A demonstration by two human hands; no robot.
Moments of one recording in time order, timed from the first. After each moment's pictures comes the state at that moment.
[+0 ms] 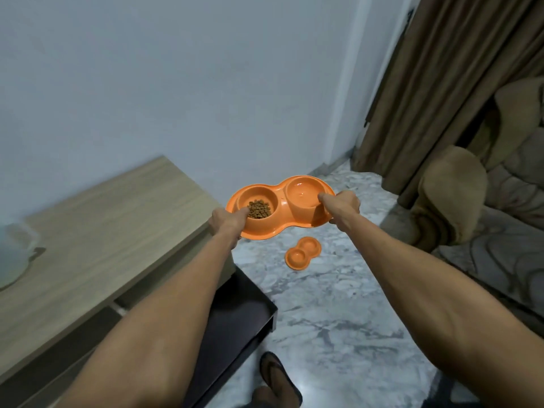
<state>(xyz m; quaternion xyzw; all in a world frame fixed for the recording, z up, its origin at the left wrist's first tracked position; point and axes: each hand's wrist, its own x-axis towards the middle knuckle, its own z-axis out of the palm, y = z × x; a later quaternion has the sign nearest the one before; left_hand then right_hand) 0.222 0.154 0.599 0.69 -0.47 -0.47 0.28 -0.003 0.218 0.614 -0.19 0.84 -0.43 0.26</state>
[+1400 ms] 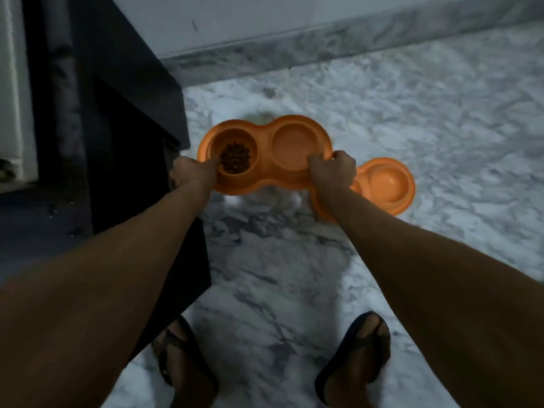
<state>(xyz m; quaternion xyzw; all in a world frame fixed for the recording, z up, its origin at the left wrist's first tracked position) 0.083 -0.072 -0.124 0.90 -0.15 -0.33 0.23 -0.153 -0.117 -0.136 -0.37 0.81 -0.19 0.41</state>
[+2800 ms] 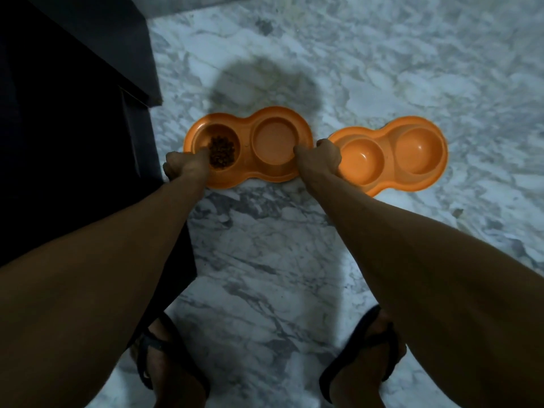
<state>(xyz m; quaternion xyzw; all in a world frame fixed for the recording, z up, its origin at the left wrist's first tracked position) 0.070 -0.057 -0.228 0.92 -0.06 -0.34 0.20 -0.132 -0.098 -0.241 -0.38 0.82 -0.12 0.42</state>
